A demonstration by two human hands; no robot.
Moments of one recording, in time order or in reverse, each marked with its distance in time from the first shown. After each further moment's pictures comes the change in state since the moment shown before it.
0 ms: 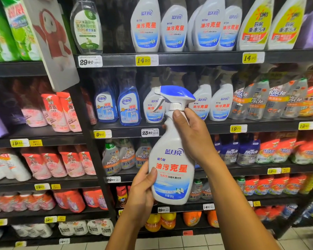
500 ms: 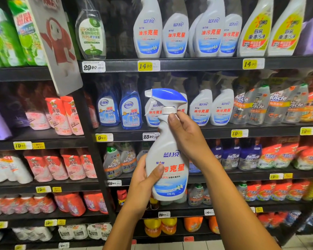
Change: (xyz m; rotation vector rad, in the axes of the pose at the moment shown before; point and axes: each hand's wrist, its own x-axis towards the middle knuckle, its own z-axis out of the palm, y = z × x) left_hand 0.011 0.018 0.004 0.275 -0.006 0.149; right_hand 0.008 -0.002 0.008 0.042 -0.091 0.018
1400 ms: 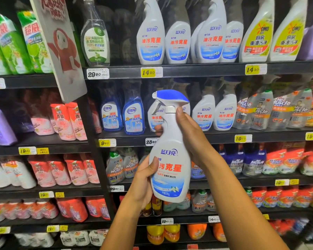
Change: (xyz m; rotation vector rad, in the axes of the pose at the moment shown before) left_hand 0.032 0.004 -0.005 -0.275 -0.014 -0.145; right_hand 0.015 -0.013 -0.001 0.239 -0.060 0.252
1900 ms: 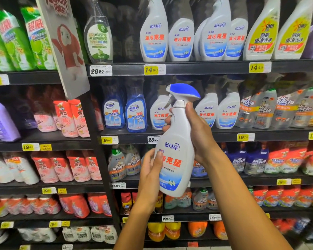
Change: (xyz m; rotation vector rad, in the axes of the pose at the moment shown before) left_hand -0.003 -0.020 0.003 0.259 0.140 0.168; right_hand -0.003 -0.005 0.005 0.294 0.031 0.024
